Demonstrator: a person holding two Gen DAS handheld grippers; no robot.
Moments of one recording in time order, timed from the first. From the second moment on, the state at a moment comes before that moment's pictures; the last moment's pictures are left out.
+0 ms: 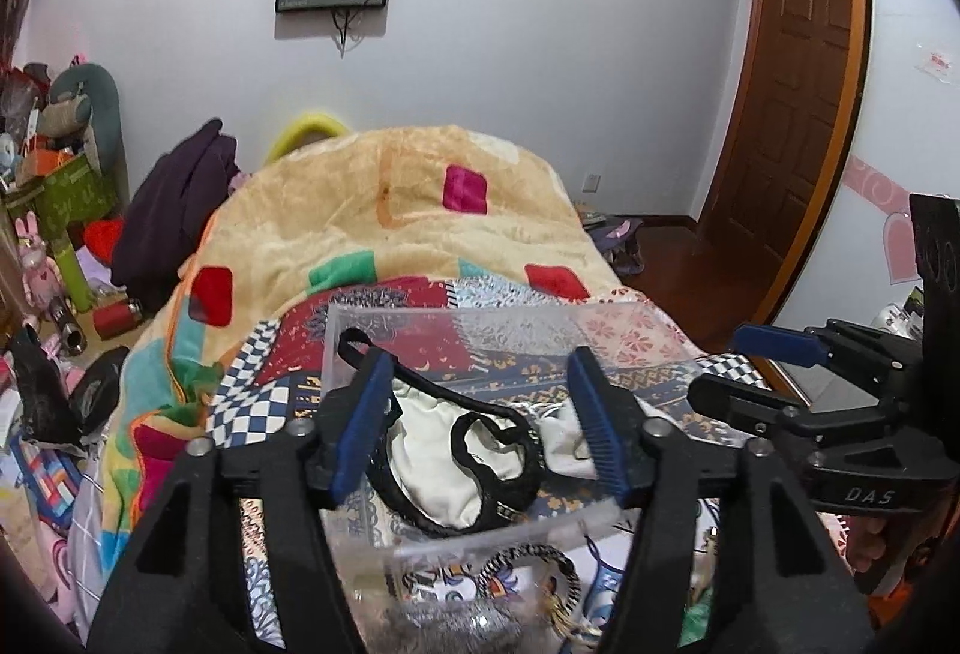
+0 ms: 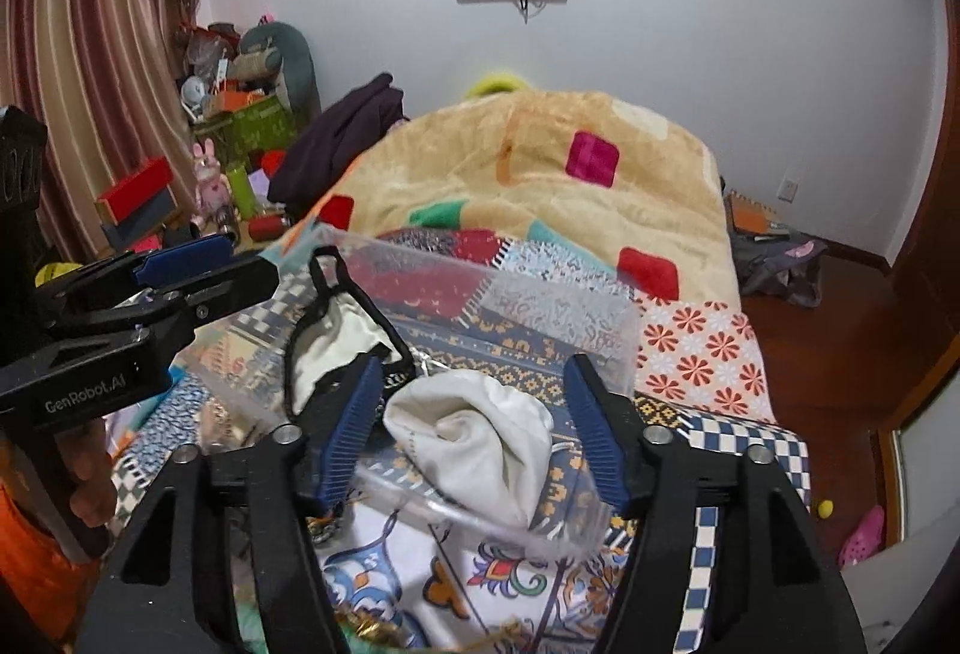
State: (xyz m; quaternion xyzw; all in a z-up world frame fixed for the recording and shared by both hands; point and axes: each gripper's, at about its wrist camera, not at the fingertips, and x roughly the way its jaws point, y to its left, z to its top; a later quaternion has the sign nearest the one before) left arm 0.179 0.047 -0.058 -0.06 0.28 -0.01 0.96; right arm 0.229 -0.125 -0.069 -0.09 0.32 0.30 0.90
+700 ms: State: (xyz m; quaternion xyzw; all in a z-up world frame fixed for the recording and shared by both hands) left arm 0.084 -0.014 -0.084 -0.04 0.33 -0.07 0.94; right arm 0.159 -0.170 -0.101 -0.06 0.37 0.29 0.88
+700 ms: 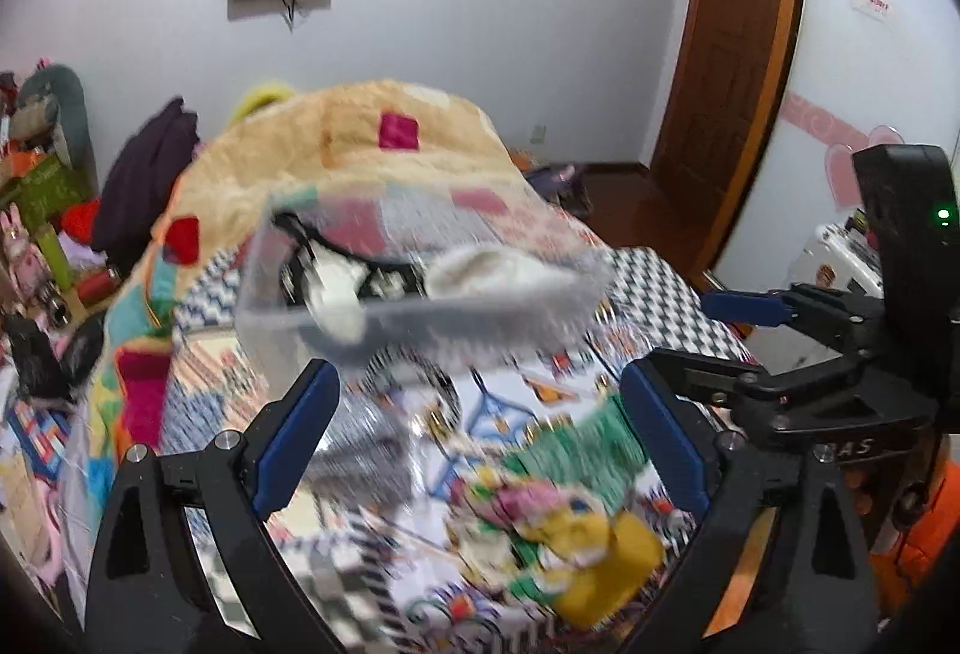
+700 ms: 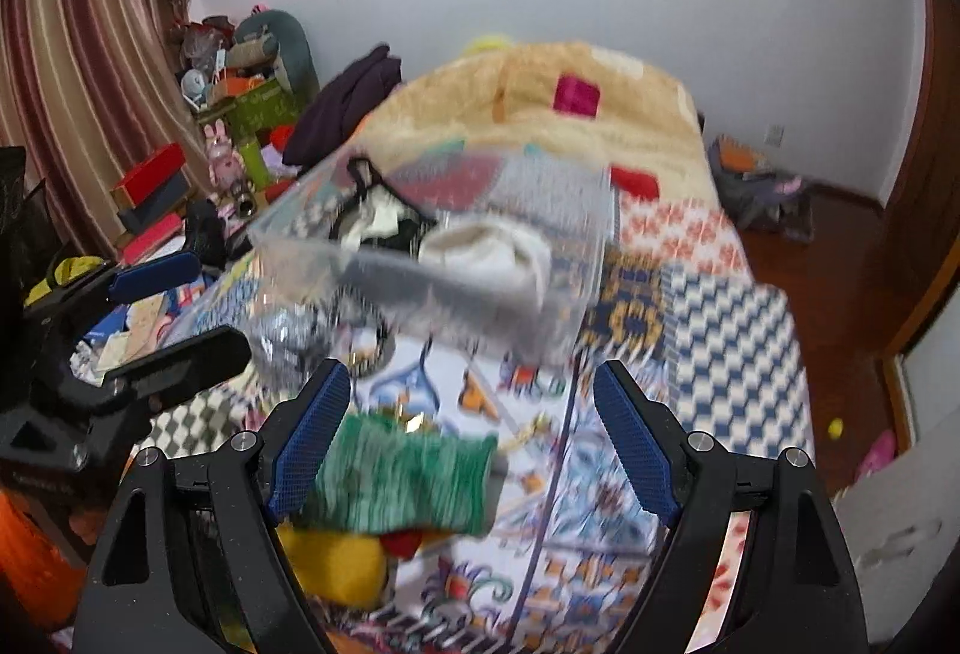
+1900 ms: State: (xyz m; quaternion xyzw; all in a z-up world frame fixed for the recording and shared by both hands) left arm 0.046 0.011 -0.091 -0.08 0.34 -0.09 0.93; right arm 0.140 -0.164 -0.126 -0.06 0.40 0.32 0.86
